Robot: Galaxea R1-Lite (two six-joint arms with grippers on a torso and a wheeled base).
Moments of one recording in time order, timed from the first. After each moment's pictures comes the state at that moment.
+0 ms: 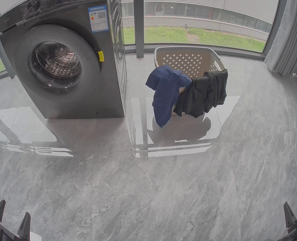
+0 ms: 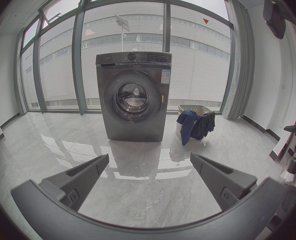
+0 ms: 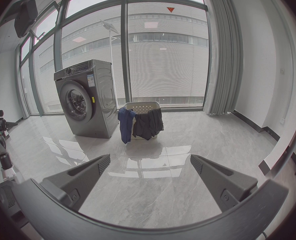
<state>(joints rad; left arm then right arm) -0.01 0.02 -0.02 0.00 0.00 -0.04 0.01 0.02 -0.02 0.00 0.02 0.00</state>
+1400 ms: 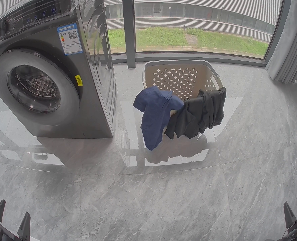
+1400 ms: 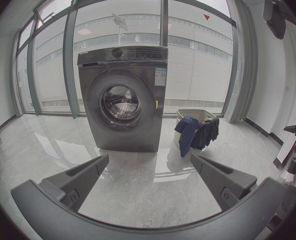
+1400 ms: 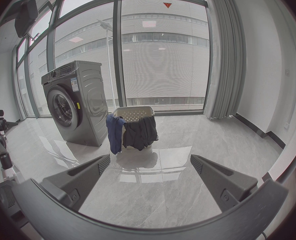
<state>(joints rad) -0.01 0.02 -0.02 0.00 0.00 -0.04 0.01 0.02 -0.02 0.00 0.02 0.00</state>
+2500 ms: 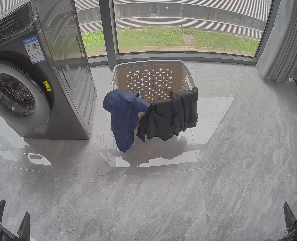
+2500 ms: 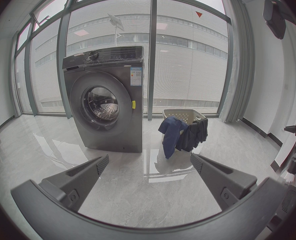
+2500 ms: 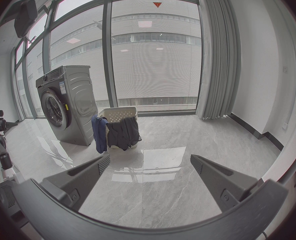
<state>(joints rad) -0.01 0.02 -0.02 0.00 0.00 -0.04 0.01 0.02 -0.02 0.00 0.02 0.00</state>
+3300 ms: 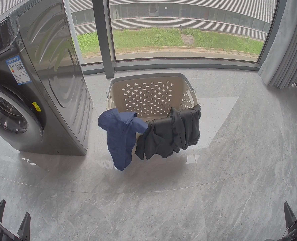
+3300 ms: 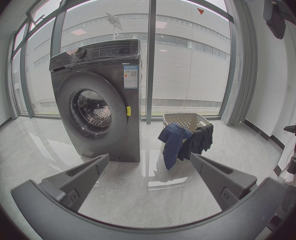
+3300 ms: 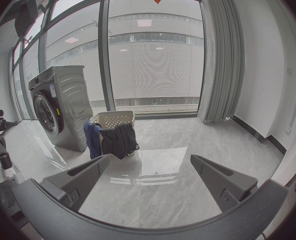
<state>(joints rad) -0.01 0.02 -0.02 0.00 0.00 -0.04 0.01 0.02 -0.02 0.00 0.02 0.00</state>
